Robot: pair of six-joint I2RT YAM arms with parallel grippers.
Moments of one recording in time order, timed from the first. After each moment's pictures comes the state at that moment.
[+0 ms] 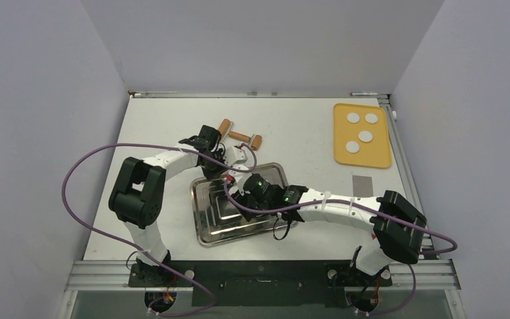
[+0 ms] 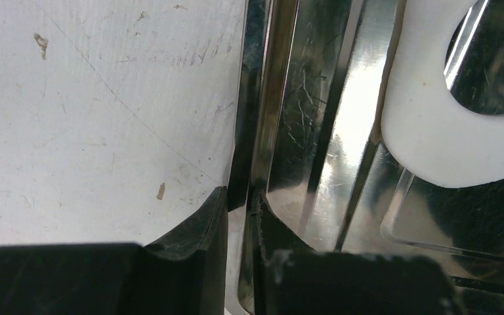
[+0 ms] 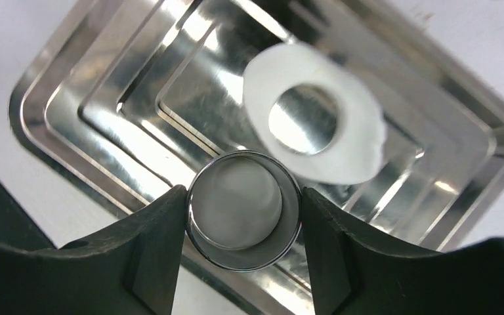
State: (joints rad) left arm -0.39 1.82 1.15 -0.51 0.21 0.79; right arm 1.09 1.54 1.00 -0.22 0.17 0.12
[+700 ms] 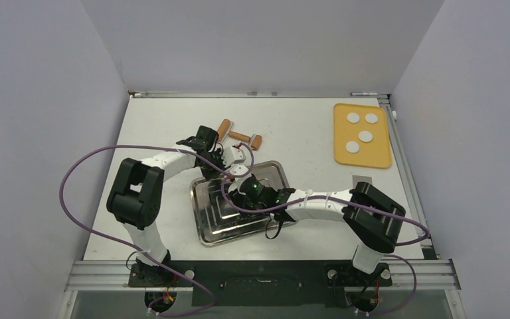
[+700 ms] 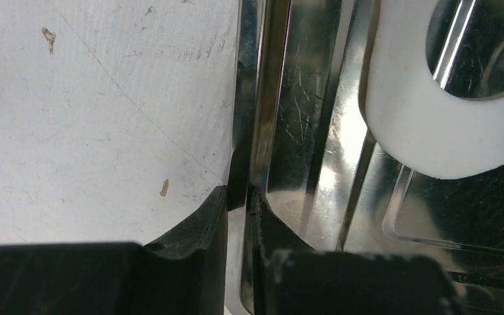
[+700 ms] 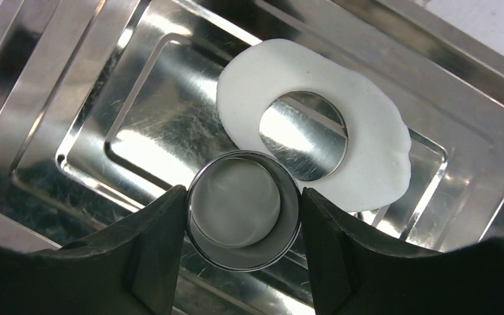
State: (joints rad) left arm -0.38 1.81 1.12 -0.48 0.24 0.80; right arm 1.06 1.70 0.92 0.01 0.19 0.17
